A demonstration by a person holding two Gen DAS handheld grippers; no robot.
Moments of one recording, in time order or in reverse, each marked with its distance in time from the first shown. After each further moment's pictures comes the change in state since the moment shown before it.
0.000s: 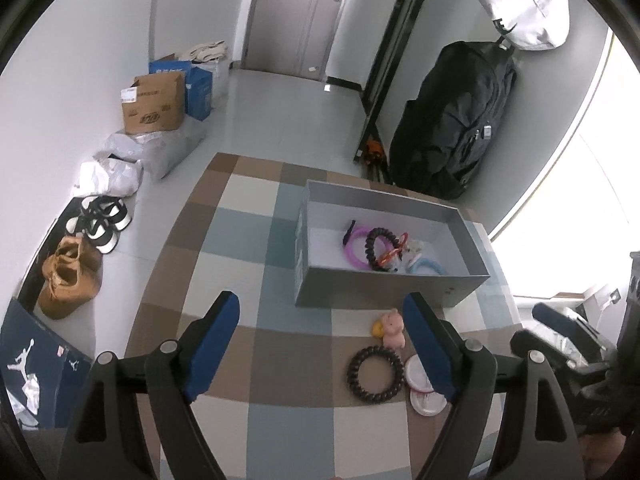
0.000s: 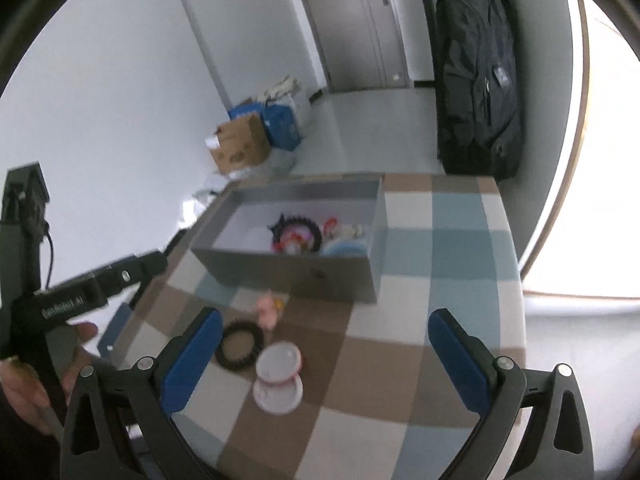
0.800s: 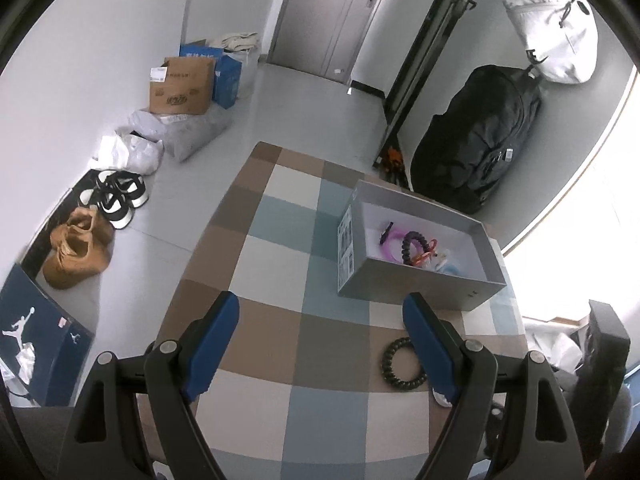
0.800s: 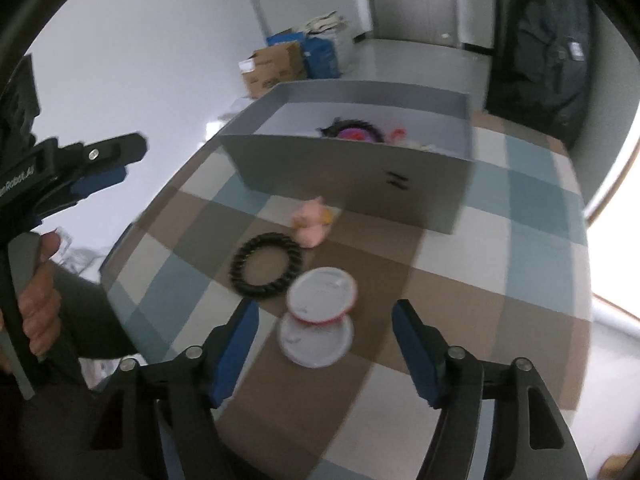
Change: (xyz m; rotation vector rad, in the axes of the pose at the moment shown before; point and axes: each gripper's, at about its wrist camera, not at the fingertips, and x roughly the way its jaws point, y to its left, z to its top) left arm -0.006 0.039 -0.007 -0.101 -0.003 -0.007; right arm 0.050 0.038 -0.034 -0.167 0.213 0.075
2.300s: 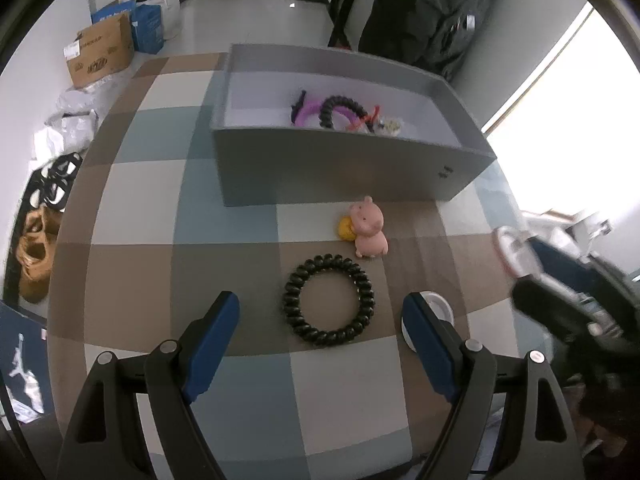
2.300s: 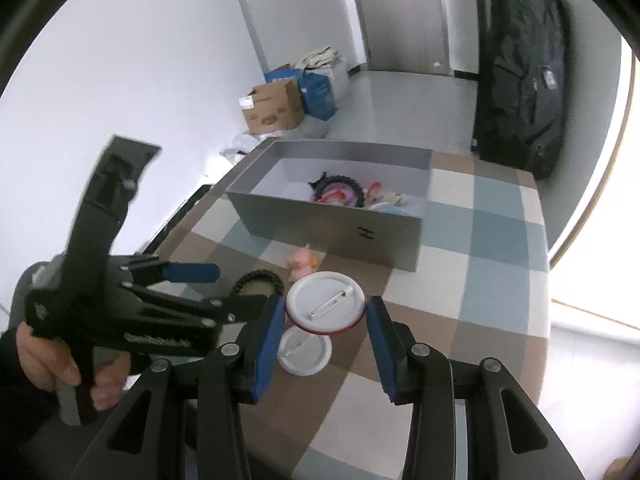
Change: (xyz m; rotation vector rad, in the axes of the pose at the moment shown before) left arm 0.062 -0.065 -0.038 0.219 0.353 -0.040; right arm -0.051 -0.017 0.009 0.037 -0.134 -0.016
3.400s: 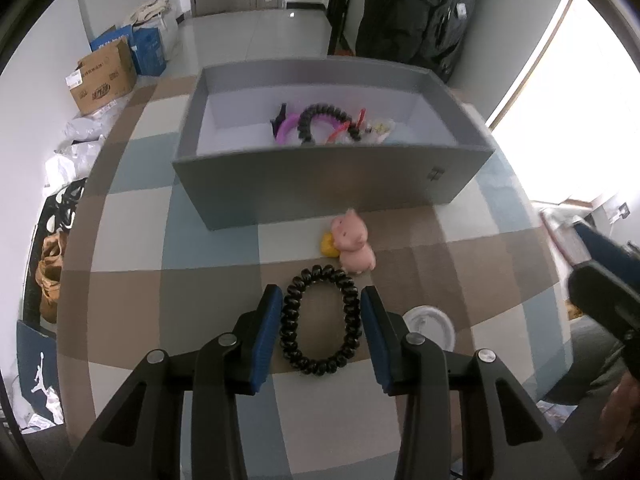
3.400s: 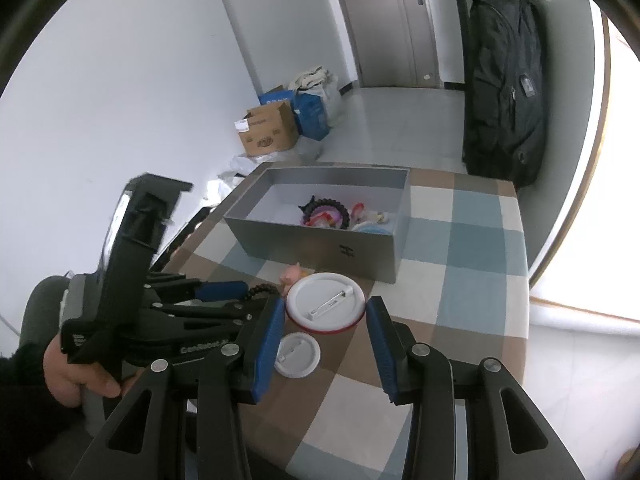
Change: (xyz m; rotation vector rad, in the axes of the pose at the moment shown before) left arm -0.007 -0.018 0.007 0.061 -0.053 0.067; right arm -0.023 -0.010 0.000 0.031 -0.071 0.006
